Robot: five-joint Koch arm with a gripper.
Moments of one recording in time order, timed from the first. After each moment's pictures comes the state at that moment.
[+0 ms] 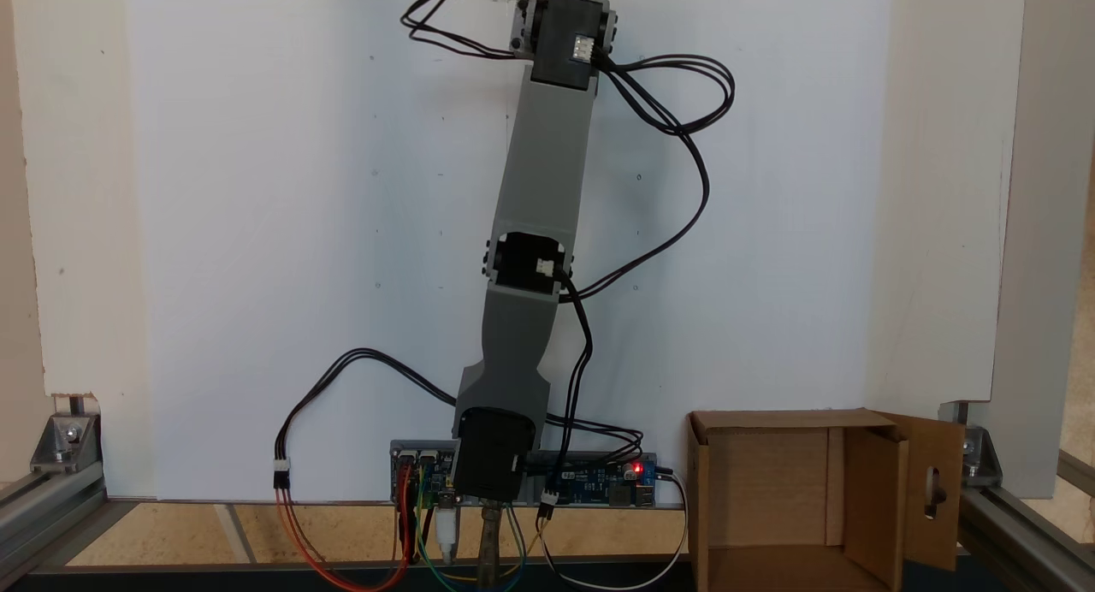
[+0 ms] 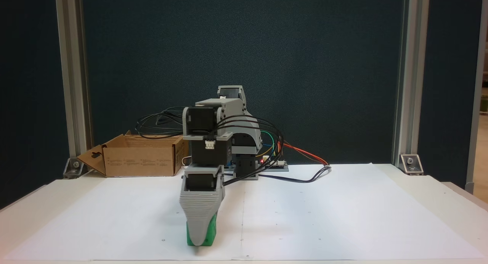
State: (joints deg) arm 10.5 38.4 35.0 64.8 -6.2
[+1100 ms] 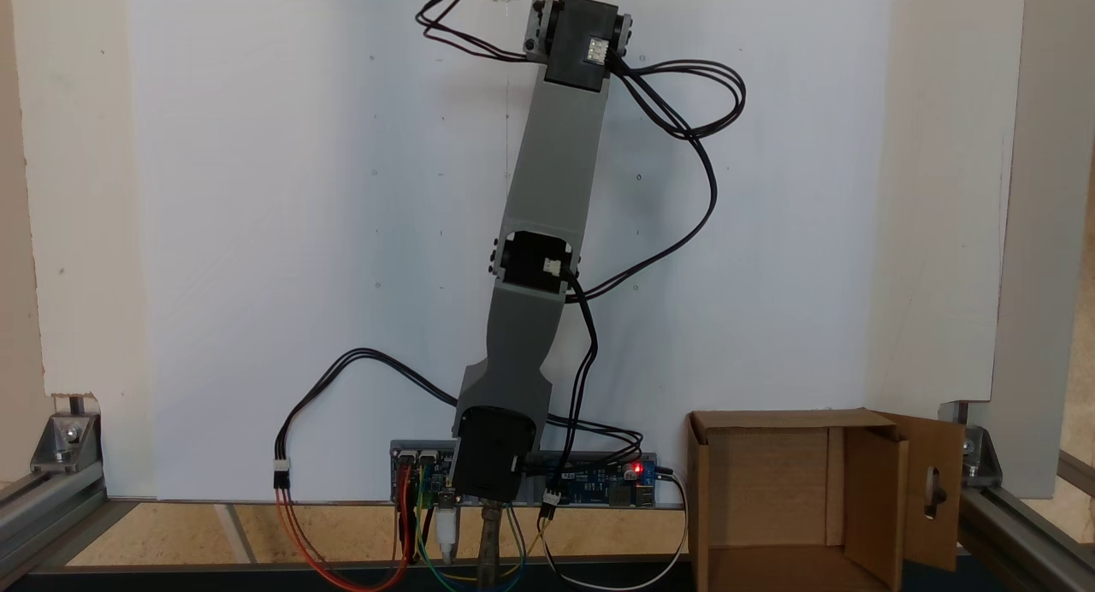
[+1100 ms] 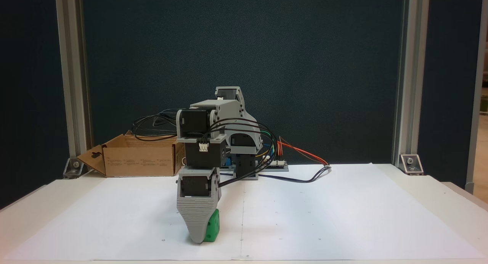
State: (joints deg) arm 11.7 38.1 35.0 67.3 -6.2
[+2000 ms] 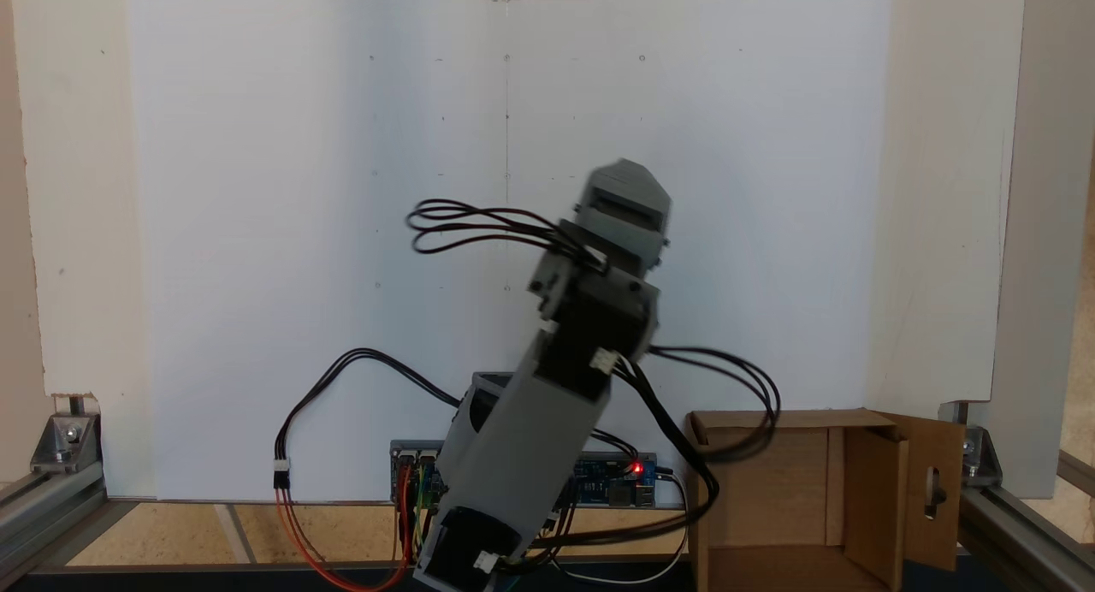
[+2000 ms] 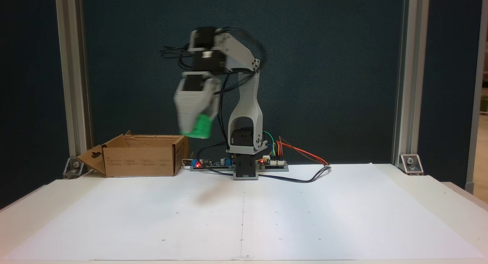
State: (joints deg) arm 29.5 96.4 78.3 61.3 -7.9
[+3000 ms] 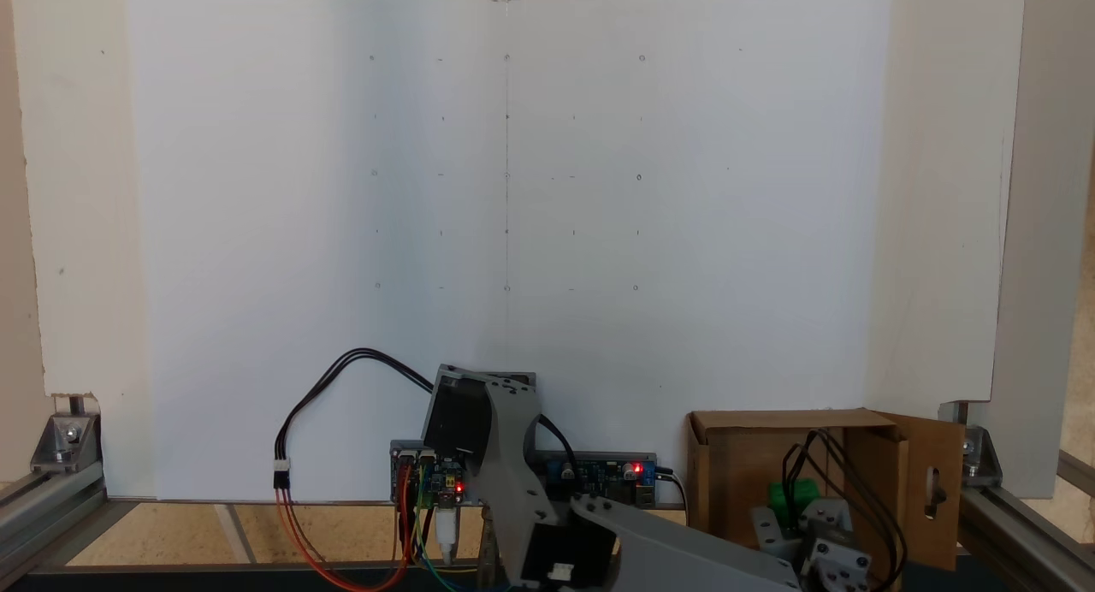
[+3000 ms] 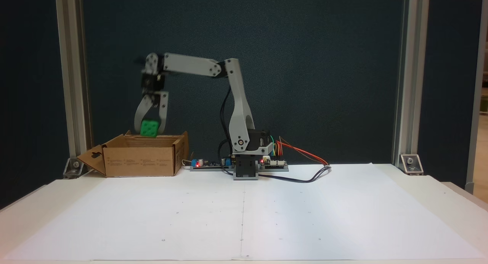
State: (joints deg) arm 104.9 75.7 67.0 55.5 -30.3
